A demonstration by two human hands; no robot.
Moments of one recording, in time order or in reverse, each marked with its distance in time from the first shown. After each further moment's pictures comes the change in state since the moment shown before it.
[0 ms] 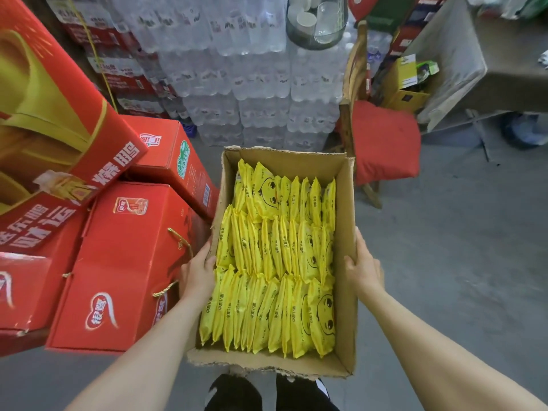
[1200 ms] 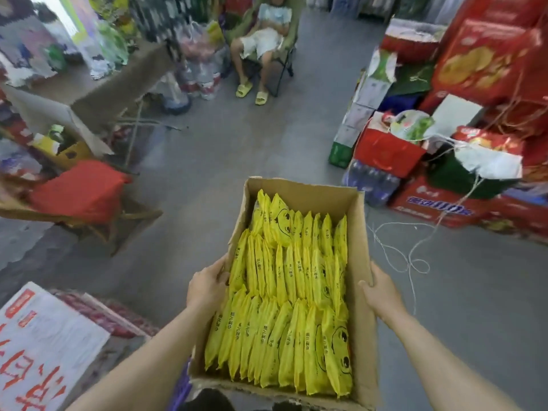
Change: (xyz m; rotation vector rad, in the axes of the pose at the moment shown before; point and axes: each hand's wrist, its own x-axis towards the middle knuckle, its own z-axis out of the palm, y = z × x) left_hand -0.486 0.038 0.190 0.552 -0.732 1.086; right_hand -0.558 0.493 0.046 0.738 0.632 0.776
